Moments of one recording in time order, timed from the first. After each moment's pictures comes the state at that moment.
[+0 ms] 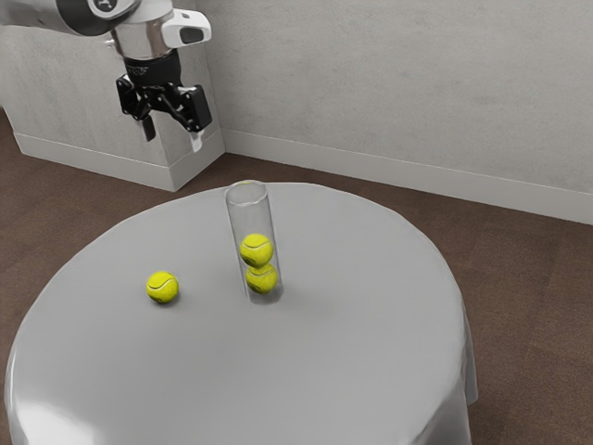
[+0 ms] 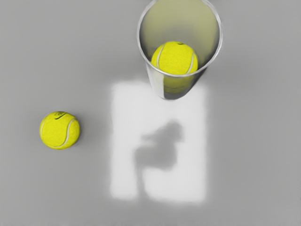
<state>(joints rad) -0.04 -0.02 -0.02 -1.54 0.05 1.55 -0.08</state>
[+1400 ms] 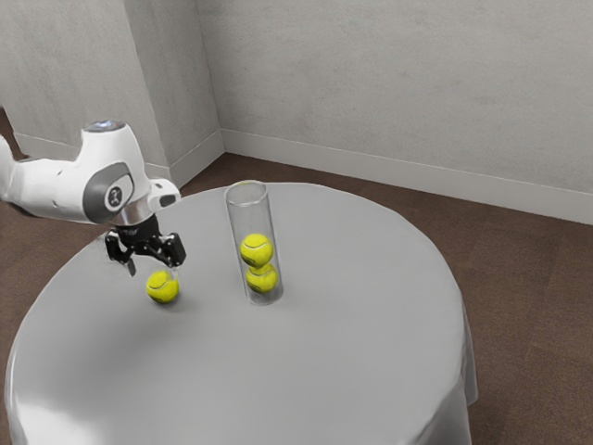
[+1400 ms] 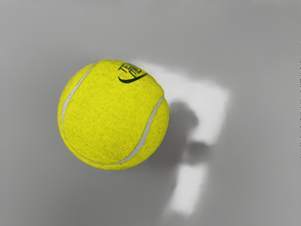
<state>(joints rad) 0.23 0.13 -0.02 -2.17 0.02 2.30 -0.11</state>
